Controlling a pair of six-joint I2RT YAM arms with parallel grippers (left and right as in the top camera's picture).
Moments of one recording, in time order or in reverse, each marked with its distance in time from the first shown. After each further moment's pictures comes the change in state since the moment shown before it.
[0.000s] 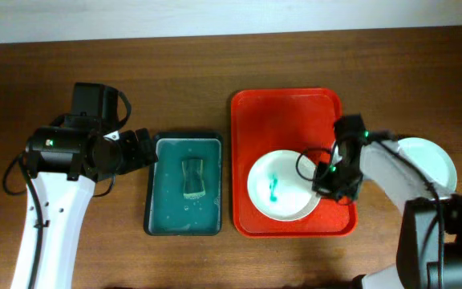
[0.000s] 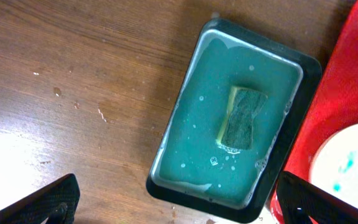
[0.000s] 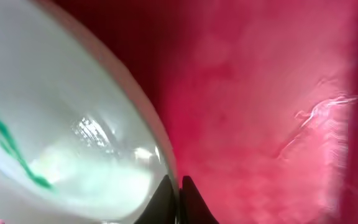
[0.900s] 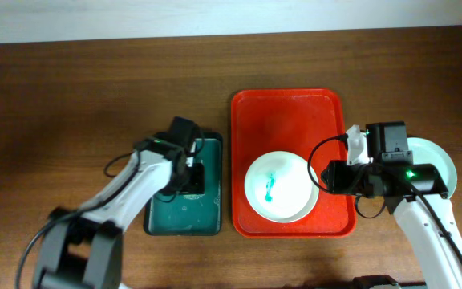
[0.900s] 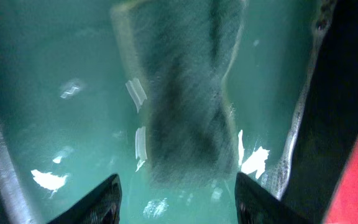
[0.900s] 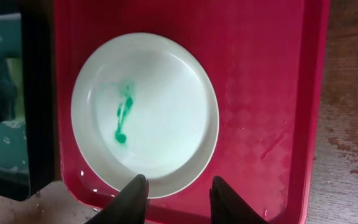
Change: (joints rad) left arm -0.273 0.333 -0.433 0.536 0.143 0.076; right arm -0.023 -0.490 0.003 -0.048 -0.025 -0.243
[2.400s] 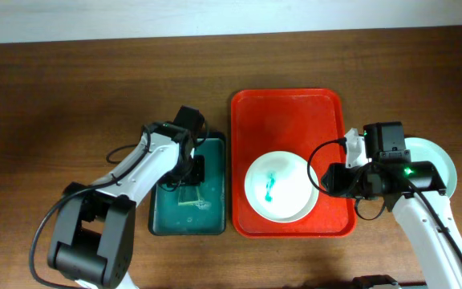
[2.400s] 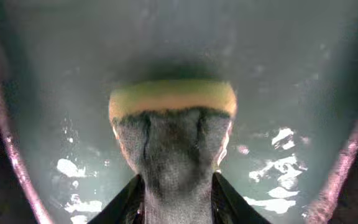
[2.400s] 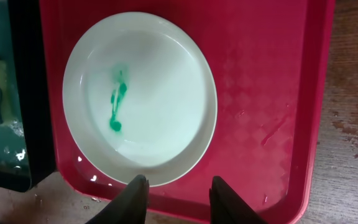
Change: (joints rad) left arm 0.009 0.129 0.134 -0.095 -0.059 -0.011; right arm 0.000 0.016 0.000 -0.042 0.000 -0.001
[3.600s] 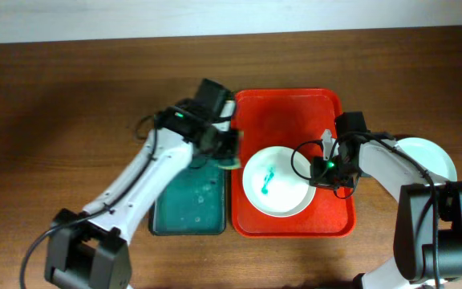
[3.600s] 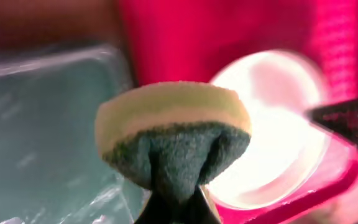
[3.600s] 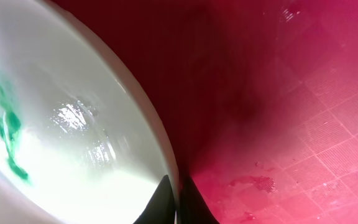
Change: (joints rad) left arm -0.146 -0.087 0.243 0.050 0.175 0.030; right arm -0.001 0.548 0.014 0.249 -0.035 -0.026
